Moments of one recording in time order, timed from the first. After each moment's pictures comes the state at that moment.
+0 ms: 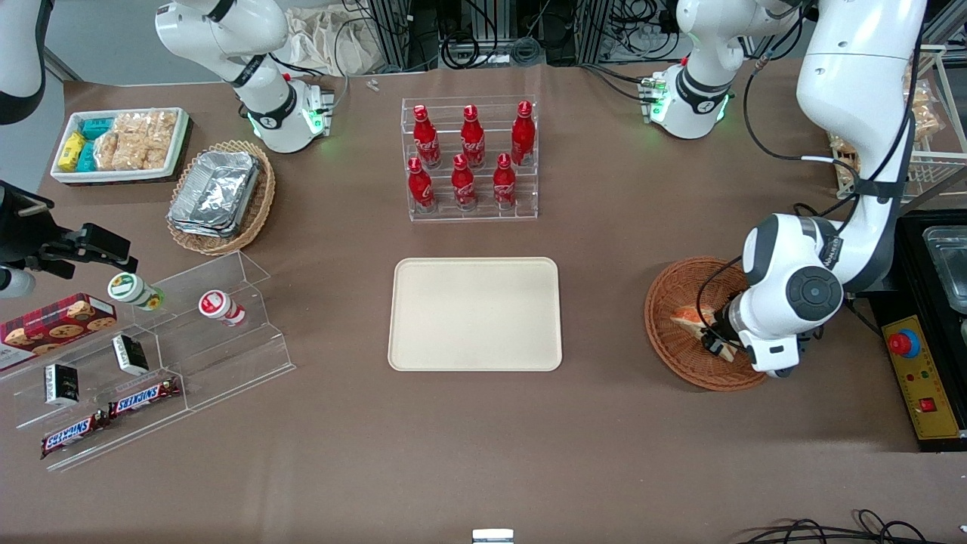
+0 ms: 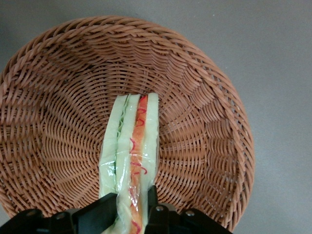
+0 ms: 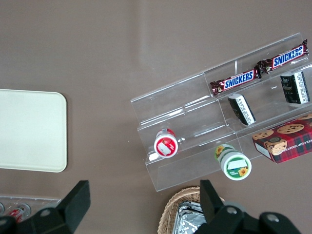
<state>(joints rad) 0.00 0.46 -0.14 -1.85 0.13 2.21 -1.15</state>
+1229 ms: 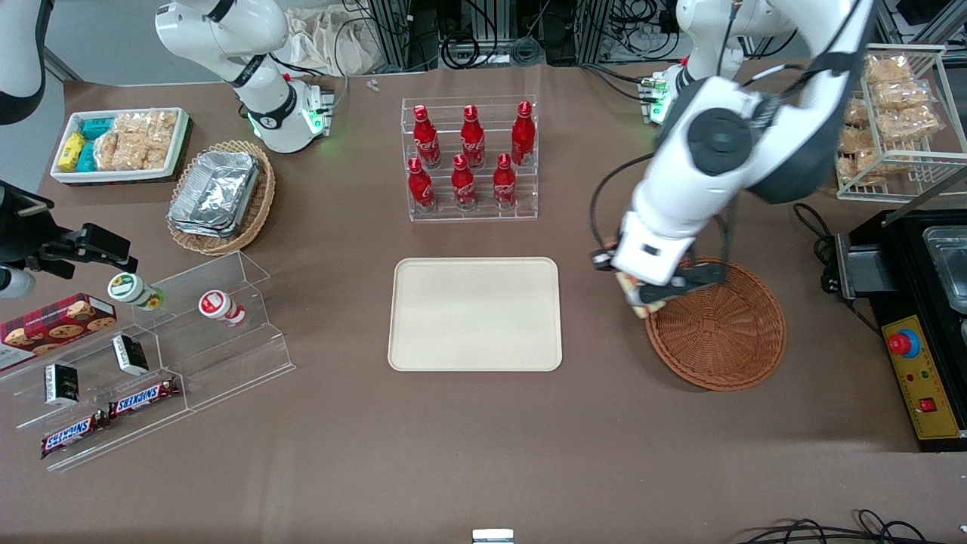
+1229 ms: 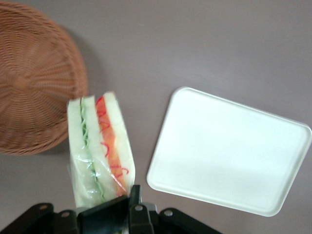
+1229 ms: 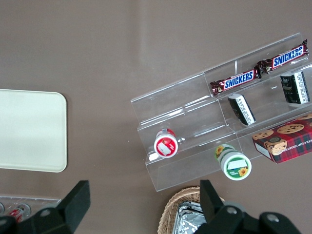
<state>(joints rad) -0.10 0.27 -0.48 -1.67 0.09 1.98 -0.84</state>
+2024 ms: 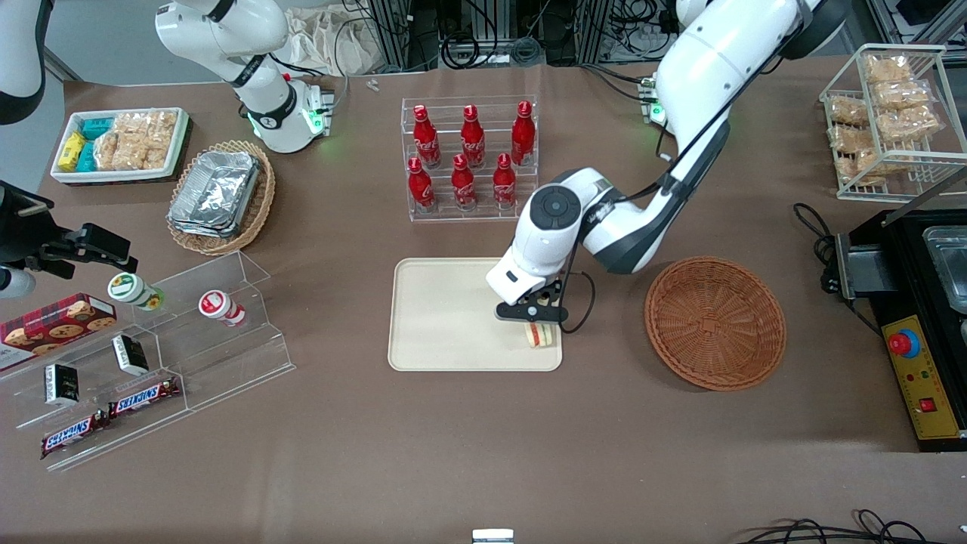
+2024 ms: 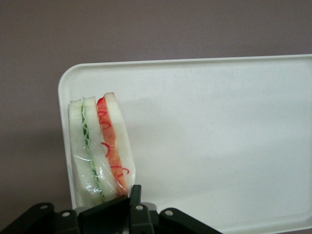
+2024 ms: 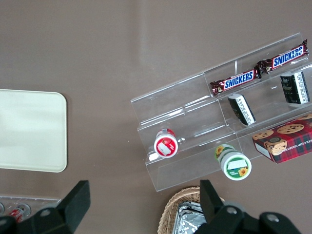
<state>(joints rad) -0.28 0.65 -0.48 -1.67 0.32 2.37 -0.78</state>
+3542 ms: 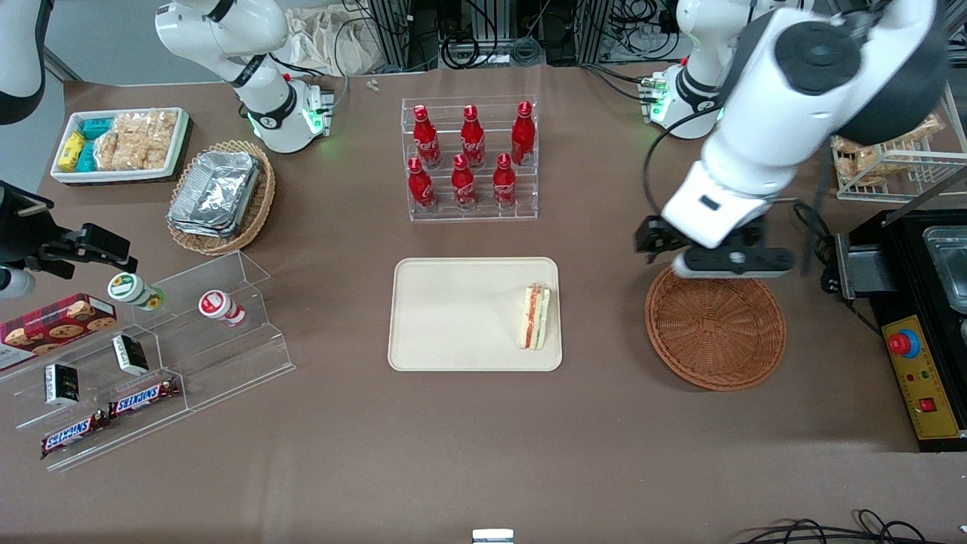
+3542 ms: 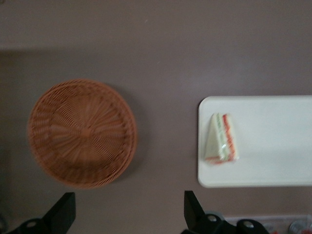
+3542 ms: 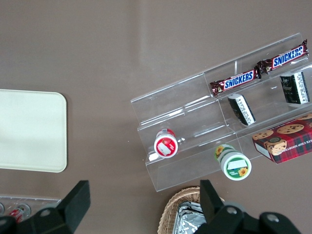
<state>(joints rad) 0.07 0.13 -0.46 -1.54 0.08 1.70 -0.38</state>
